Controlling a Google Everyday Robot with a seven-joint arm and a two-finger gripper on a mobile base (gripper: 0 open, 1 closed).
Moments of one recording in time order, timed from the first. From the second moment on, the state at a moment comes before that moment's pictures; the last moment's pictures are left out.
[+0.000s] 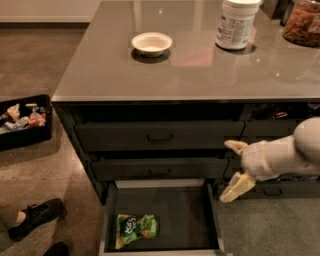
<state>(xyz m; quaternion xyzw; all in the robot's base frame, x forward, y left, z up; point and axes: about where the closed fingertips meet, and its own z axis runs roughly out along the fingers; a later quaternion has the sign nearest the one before) 0.485 -0.211 0.681 -0.58 0.73 0.15 0.31</state>
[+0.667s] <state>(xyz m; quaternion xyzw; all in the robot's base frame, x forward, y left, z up) 0.480 -0.105 0.553 -0.60 0.65 0.25 0.40</state>
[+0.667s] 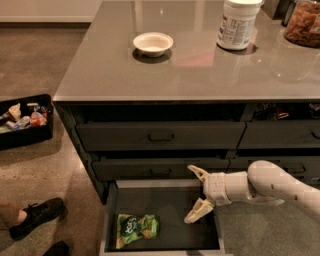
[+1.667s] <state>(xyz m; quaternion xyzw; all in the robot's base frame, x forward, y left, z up) 0.485 -0.088 0.458 -0.60 0.67 0.25 0.36</state>
